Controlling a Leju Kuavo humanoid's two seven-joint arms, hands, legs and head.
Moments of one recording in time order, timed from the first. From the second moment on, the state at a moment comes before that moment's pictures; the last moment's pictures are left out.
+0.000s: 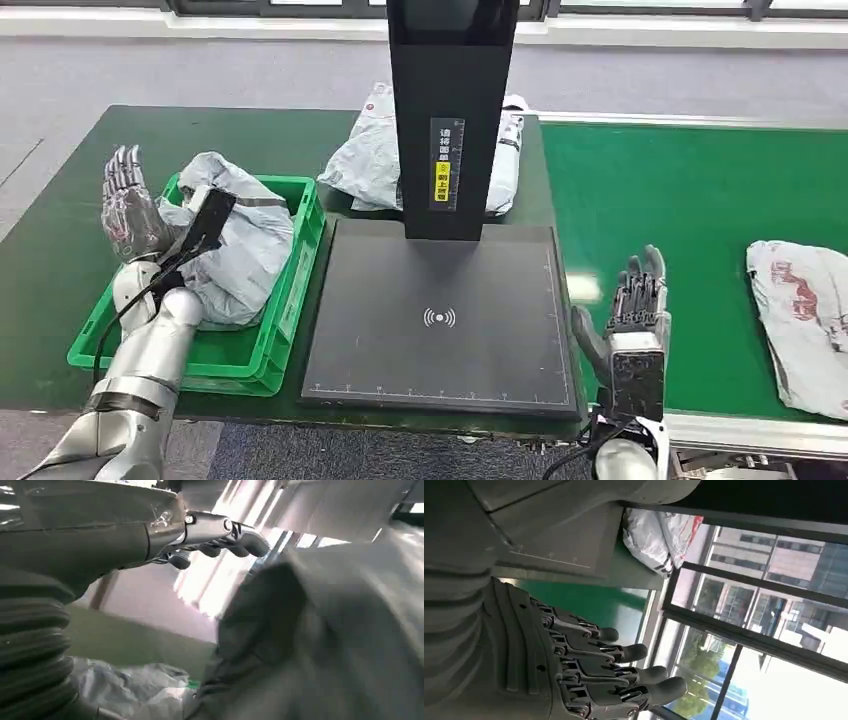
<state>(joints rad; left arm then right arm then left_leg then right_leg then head) -0.61 0.05 0.13 -0.78 -1.12 0.70 -0.11 0.09 0.20 0.00 -1.61 0.33 -0.28 -0.39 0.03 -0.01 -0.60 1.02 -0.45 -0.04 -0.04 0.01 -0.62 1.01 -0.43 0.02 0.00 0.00</state>
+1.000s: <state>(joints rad) -0.59 0.21 0.24 -1.03 -0.48 0.42 -0.53 0.07 0.19 -0.04 -1.58 0.41 -0.26 -0.41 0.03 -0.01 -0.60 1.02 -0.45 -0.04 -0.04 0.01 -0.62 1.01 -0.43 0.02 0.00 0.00</state>
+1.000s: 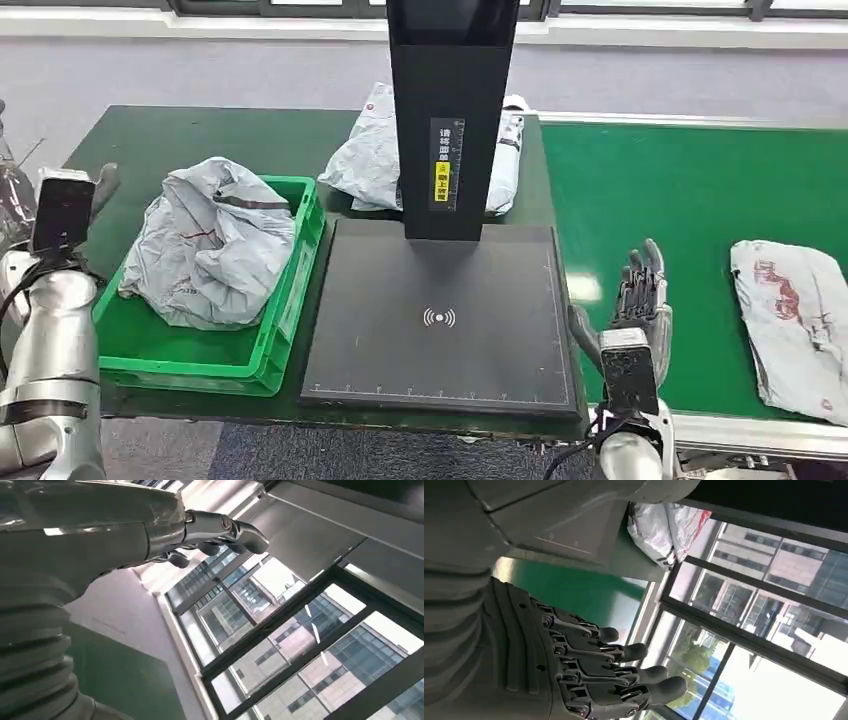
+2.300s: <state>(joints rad) -0.53 -0.25 -0.41 -0.87 -0.12 0.25 -0.64 -0.12 0.15 -0.07 -1.19 0.49 -0.44 -0.40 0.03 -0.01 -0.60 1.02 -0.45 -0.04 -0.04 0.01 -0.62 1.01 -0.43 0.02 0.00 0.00</state>
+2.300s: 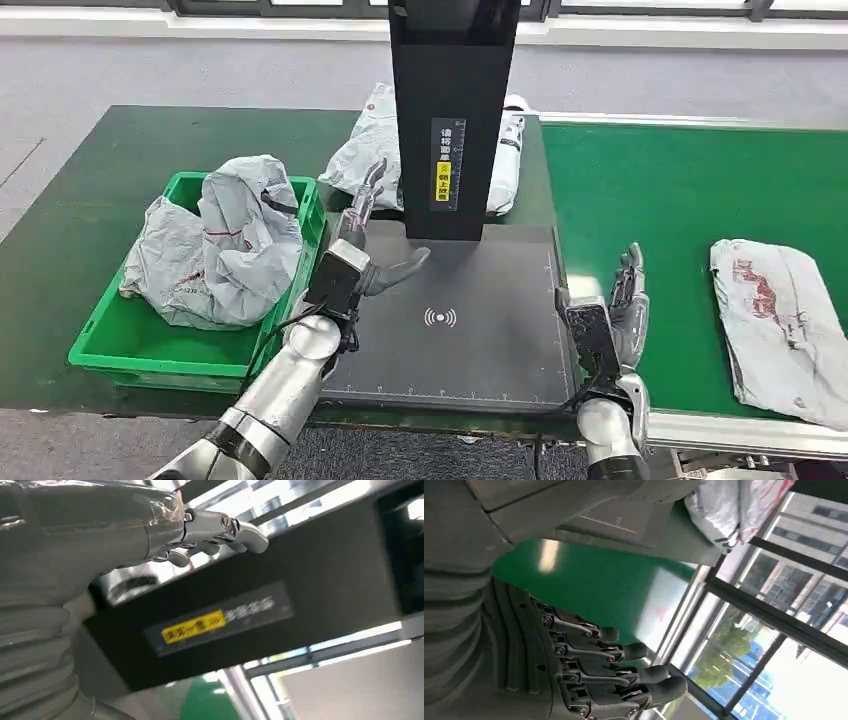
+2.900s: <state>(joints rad) -0.61 -0.27 -0.39 -0.55 -0.12 0.30 -0.53 -0.13 0.10 -0.20 -1.03 0.74 -0.61 -0.28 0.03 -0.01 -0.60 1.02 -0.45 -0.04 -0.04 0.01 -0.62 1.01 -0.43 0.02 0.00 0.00</state>
